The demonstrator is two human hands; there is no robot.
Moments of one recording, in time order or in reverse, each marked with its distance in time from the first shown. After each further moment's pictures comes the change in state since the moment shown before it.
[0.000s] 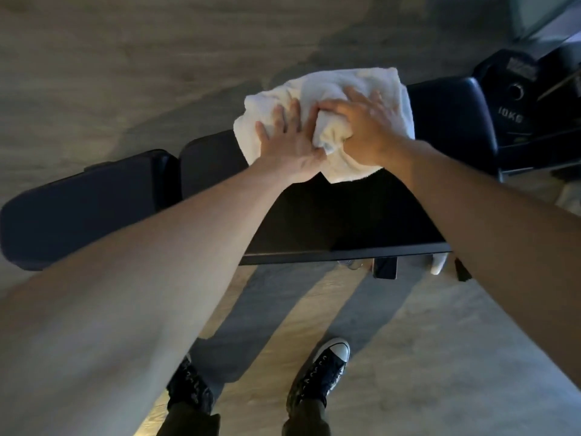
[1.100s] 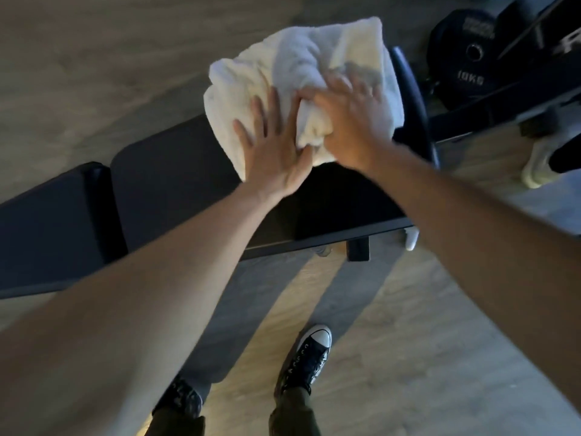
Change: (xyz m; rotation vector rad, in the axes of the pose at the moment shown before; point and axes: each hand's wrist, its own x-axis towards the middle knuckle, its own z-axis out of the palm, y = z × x) left_hand -0.003 0.094 0.044 -0.021 0.210 0.091; right_hand -0.057 0.069 -0.020 -0.064 0.098 0.076
